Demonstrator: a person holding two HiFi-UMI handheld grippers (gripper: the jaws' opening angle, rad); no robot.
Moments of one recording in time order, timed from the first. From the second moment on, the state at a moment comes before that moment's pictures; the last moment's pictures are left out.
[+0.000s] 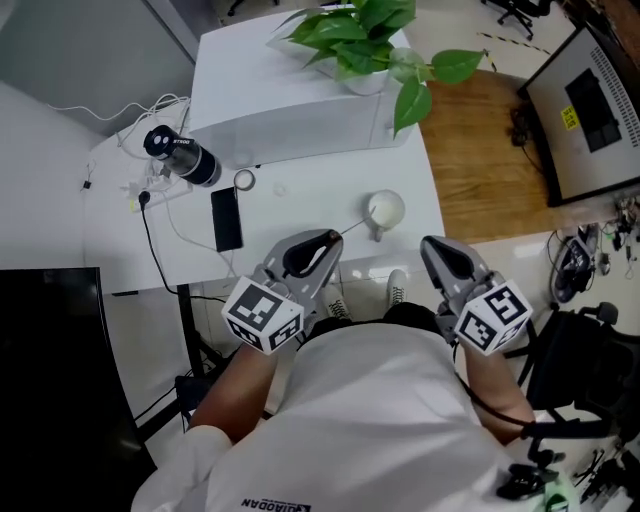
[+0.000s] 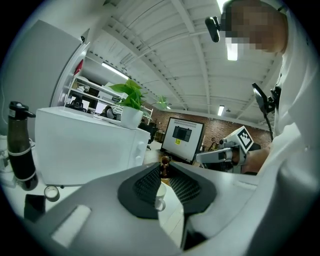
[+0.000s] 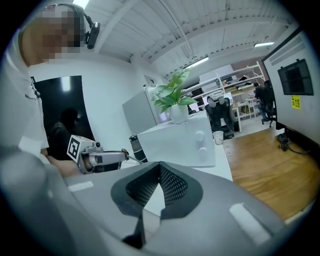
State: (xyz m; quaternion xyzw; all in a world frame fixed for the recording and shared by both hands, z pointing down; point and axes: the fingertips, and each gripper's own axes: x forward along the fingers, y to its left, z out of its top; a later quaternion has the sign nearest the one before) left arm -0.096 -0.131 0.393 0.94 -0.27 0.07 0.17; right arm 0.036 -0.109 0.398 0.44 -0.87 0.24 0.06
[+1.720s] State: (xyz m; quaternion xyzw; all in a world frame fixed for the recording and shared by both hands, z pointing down) left arm -0.016 0.085 0.402 0.91 -0.37 0.10 0.19; right arm 0.115 0.088 0.394 0.36 -0.90 0.22 0.07
